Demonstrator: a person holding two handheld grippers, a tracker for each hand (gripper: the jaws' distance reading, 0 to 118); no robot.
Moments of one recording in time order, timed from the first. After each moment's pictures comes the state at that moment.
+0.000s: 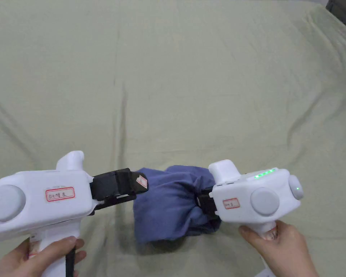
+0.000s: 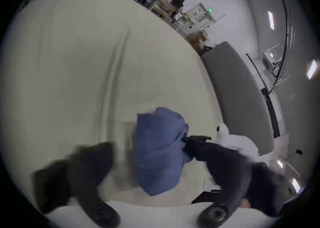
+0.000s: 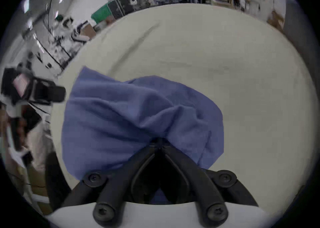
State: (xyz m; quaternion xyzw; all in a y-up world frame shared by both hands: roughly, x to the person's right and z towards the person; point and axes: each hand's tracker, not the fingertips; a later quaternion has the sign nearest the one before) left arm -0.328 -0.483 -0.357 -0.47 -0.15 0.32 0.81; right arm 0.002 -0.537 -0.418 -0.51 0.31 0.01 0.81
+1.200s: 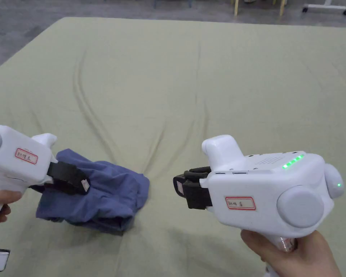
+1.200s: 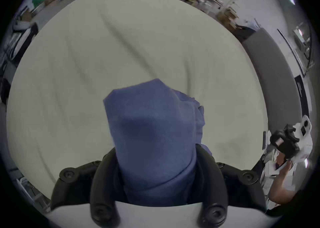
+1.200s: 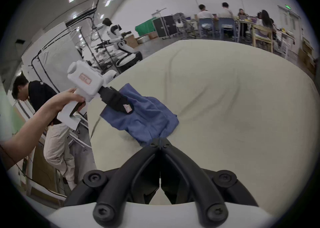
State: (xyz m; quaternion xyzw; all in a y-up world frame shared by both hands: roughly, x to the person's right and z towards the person) left arm -0.595 -0.443 -0.364 -0.57 -0.03 0.18 0.80; right arm -0.214 -0.420 -0.387 -0.37 0.47 0.04 0.80
